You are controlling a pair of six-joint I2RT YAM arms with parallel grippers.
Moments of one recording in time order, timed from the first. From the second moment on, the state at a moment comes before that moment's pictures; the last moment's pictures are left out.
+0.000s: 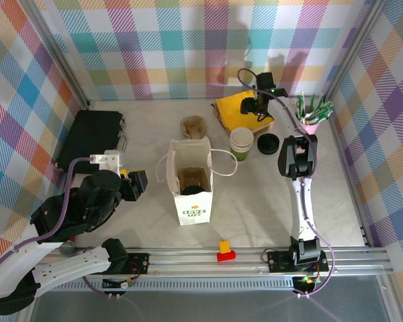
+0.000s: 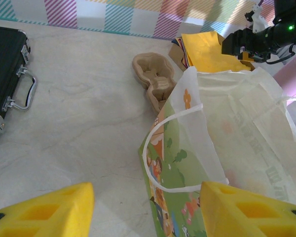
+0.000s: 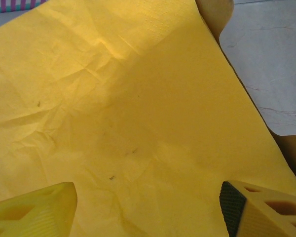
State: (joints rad) left arm -0.94 0.71 1.17 -1.07 -0.57 -0.65; right arm 0.18 2.52 2.43 -0.89 -0.03 0.18
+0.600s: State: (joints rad) left arm -0.94 0.71 1.15 -1.07 -0.57 -0.65; right arm 0.19 2.64 2.52 -0.90 0.01 0.12
